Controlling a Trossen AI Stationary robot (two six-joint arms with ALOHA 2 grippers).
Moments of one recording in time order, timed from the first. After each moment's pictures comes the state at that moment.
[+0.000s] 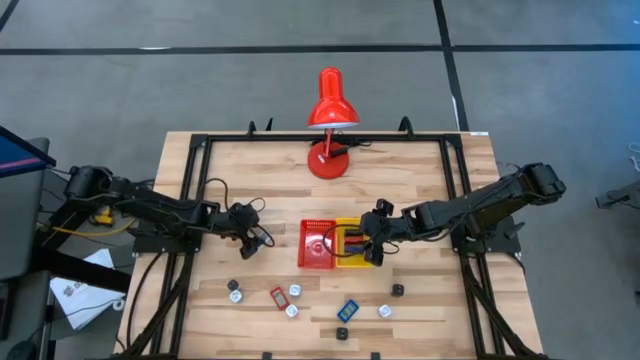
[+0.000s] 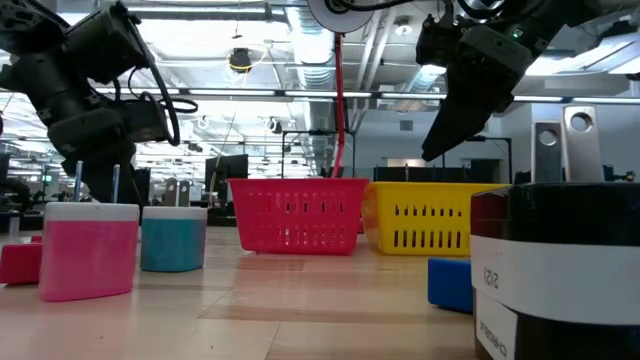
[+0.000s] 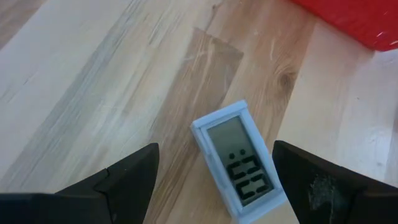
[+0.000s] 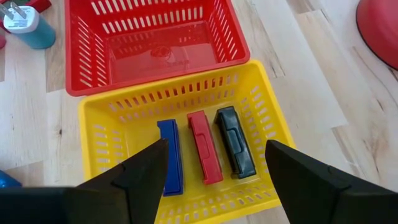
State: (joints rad) left arm -0.11 1.08 0.29 -0.16 -0.18 -0.56; right arm 0.24 1.42 0.84 -0.36 0.31 0.39
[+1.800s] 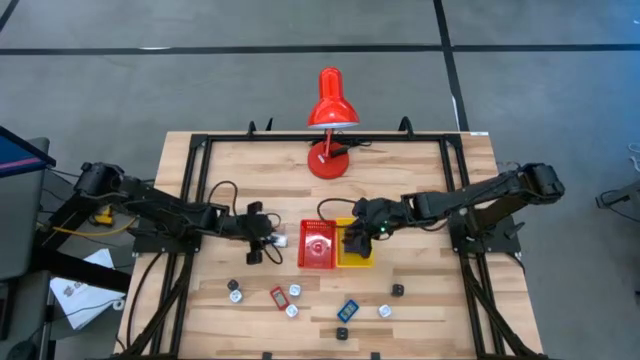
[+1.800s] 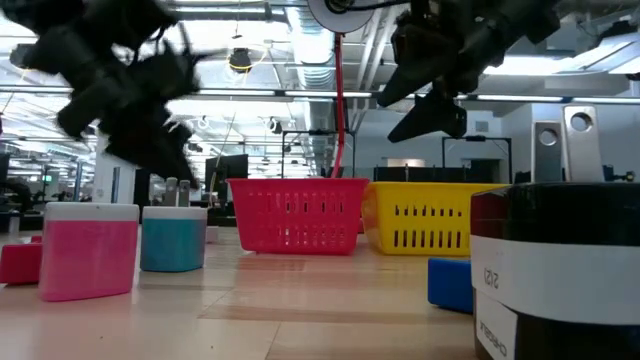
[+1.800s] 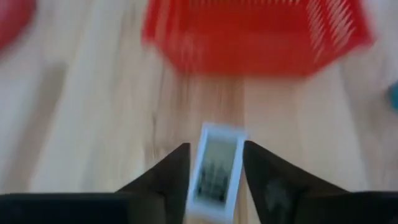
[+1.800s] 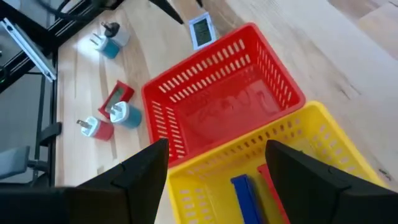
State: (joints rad) left arm -0.17 1.22 0.44 -0.04 -0.24 -0.10; right arm 0.11 1.43 0.84 -0.12 0.03 0.63
